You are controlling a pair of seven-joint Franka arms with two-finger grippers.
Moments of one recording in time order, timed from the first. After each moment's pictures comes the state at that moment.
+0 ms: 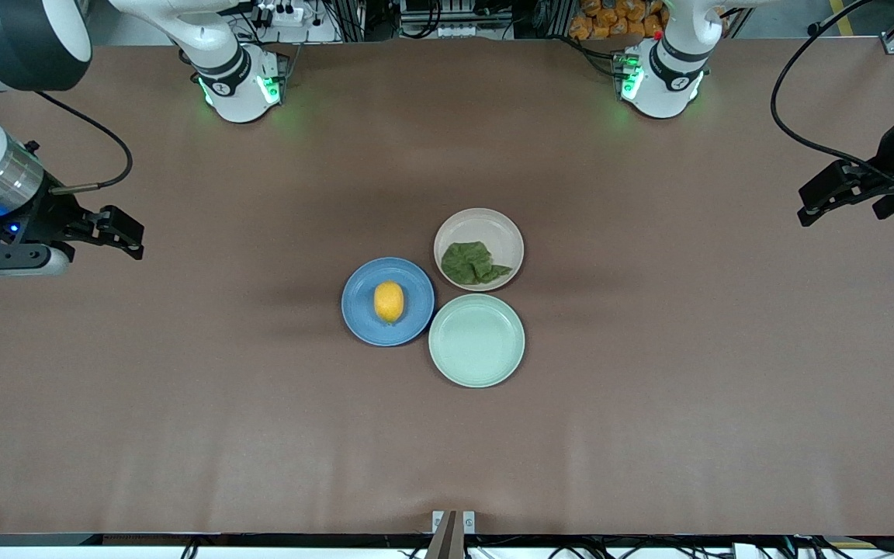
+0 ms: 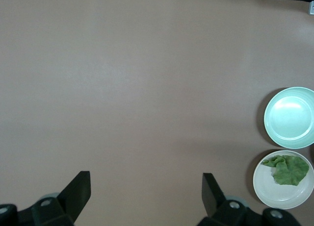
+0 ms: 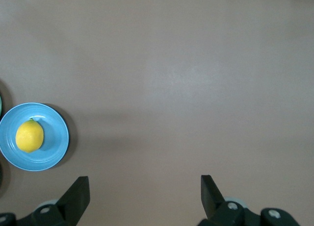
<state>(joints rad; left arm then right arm) -0.06 0.05 -0.05 -1.44 0.03 1.58 -0.19 0.07 0.10 0.05 -1.54 -0.05 1.70 0.09</state>
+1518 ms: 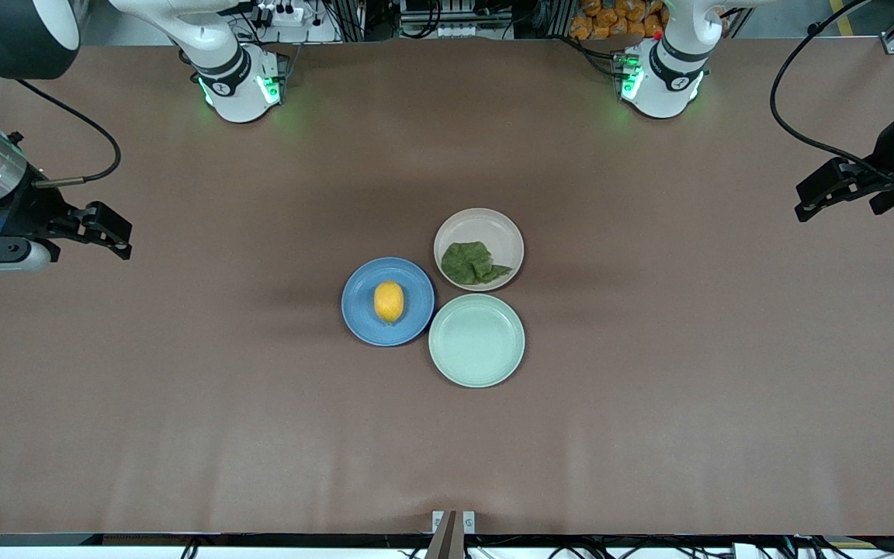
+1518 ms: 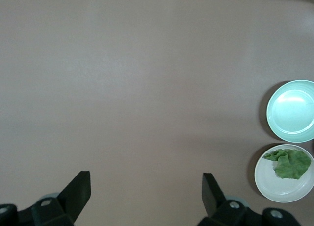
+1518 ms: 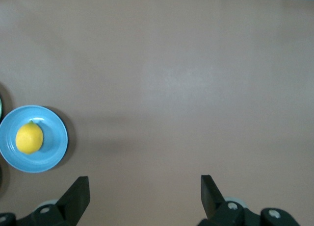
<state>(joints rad) -0.06 0.05 -0.05 -1.44 0.03 1.55 -0.19 0.07 0.10 0.05 -1.51 -0.06 1.66 0.08</state>
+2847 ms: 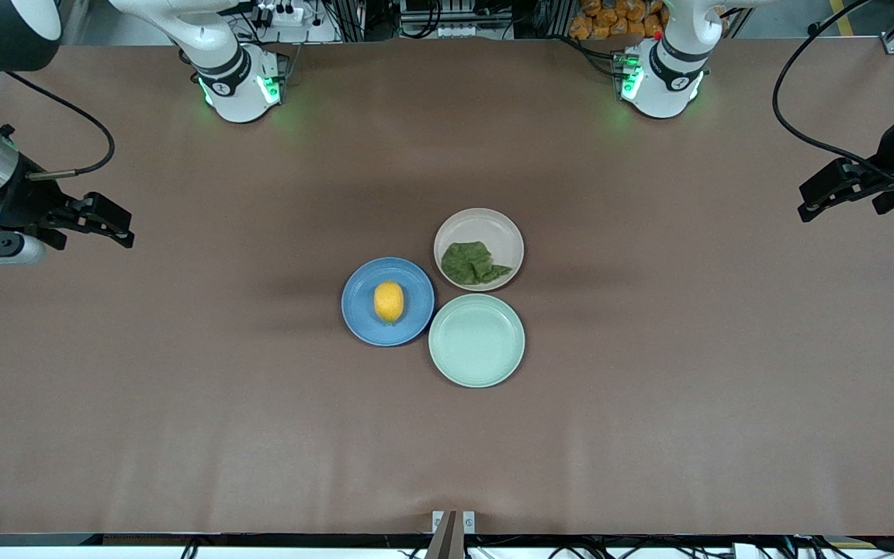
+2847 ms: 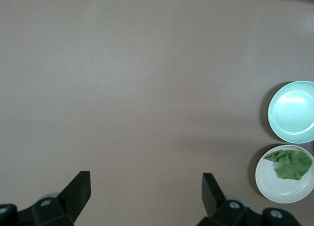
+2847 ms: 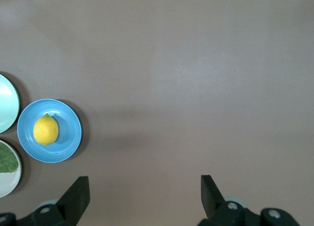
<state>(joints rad) -0.06 0.05 -0.04 -1.44 0.03 1.55 -0.19 0.07 0.09 0.02 -1.51 0.03 1.63 0.09</state>
